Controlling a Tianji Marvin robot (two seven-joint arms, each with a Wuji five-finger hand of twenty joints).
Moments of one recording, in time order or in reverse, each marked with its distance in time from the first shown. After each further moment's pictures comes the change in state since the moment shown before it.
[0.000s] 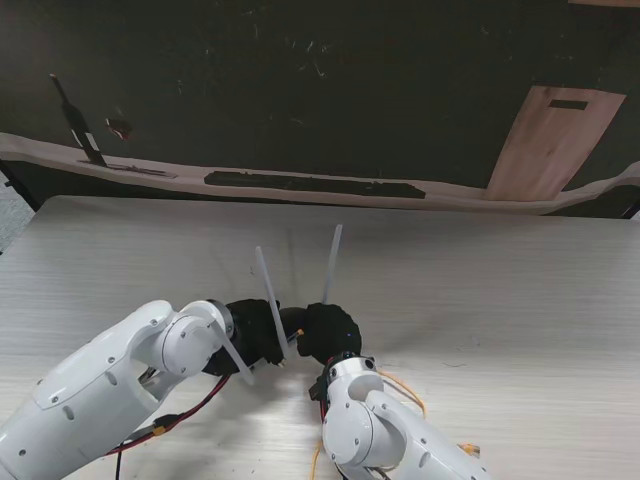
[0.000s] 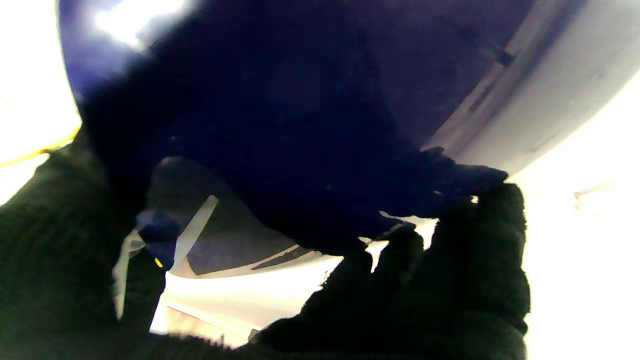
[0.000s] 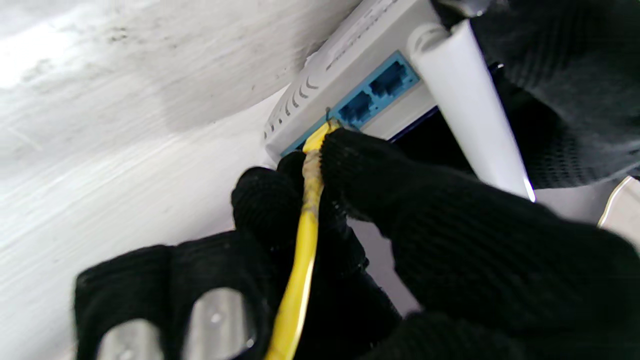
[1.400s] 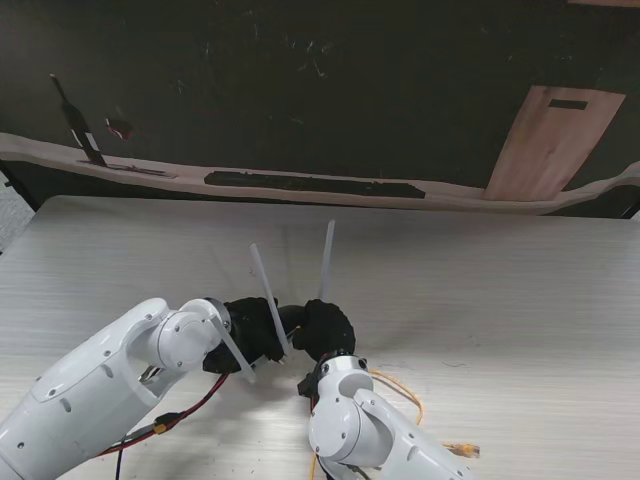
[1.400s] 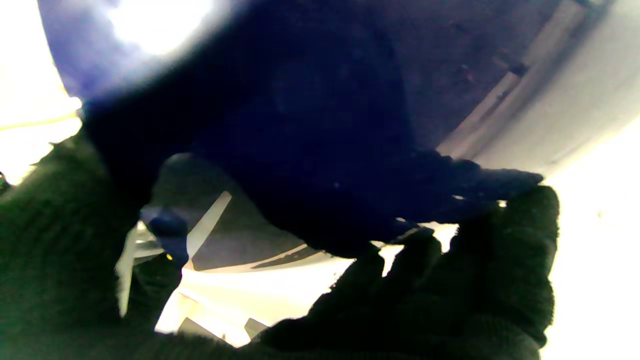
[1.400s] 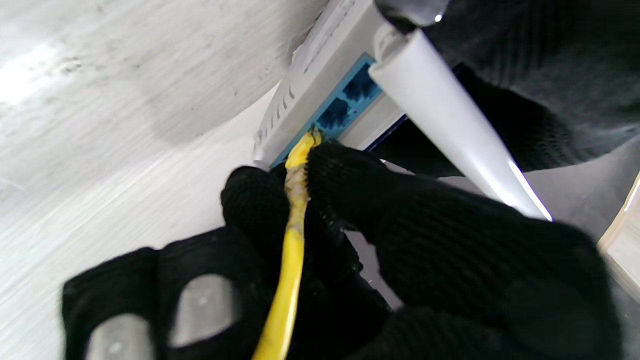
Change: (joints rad) left arm -0.008 -0.003 -0.007 0.034 -0.101 -0.009 0.033; right arm 0.012 -0.054 -0.011 0.030 0.112 0.024 -0.078; left_hand 0.022 -0.032 0.000 0.000 0.000 0.090 0.002 0.003 0.000 0.121 0.015 0.005 0.002 0.137 0.024 0.046 0.000 0.184 0.026 0.000; right_hand 0.059 0.079 -0.025 0.018 -0.064 0.077 -0.006 0.032 -0.011 0.063 -0.008 -0.048 -0.011 0.078 -0.044 -0.062 -0.014 0.107 0.002 -0.098
